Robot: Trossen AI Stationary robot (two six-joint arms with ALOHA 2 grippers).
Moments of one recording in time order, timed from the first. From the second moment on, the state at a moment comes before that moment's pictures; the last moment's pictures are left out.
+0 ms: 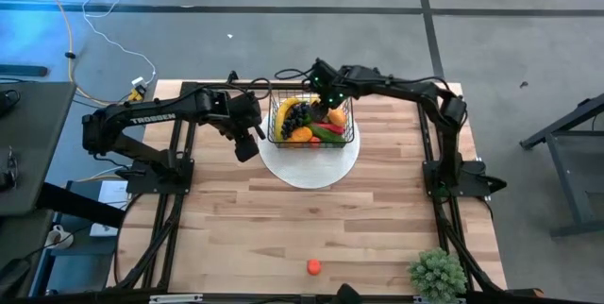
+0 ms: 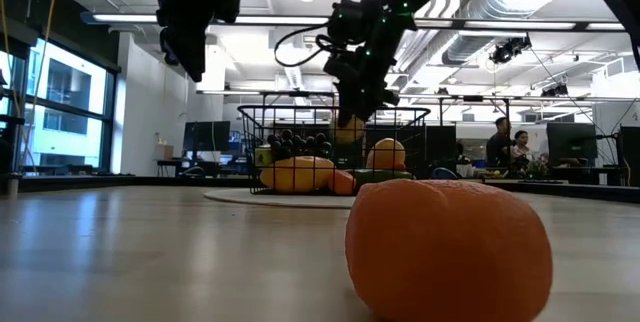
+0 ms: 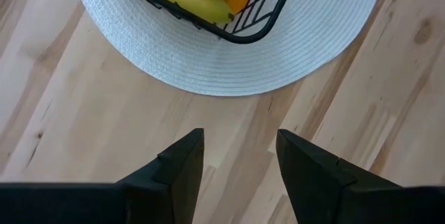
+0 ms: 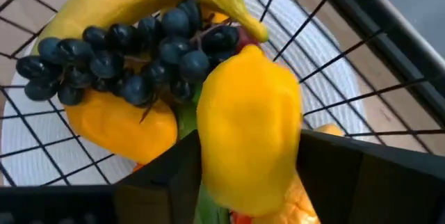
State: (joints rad) left arm 0.39 1.34 1.19 -1.11 0.00 -0.20; right arm -0.47 1.95 1.65 -0.80 -0.01 0.20
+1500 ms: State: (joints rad) left arm -0.20 1.39 1.19 -0.47 -0.19 -0.26; right arm -0.39 1.60 1.65 -0.93 0.16 0.57
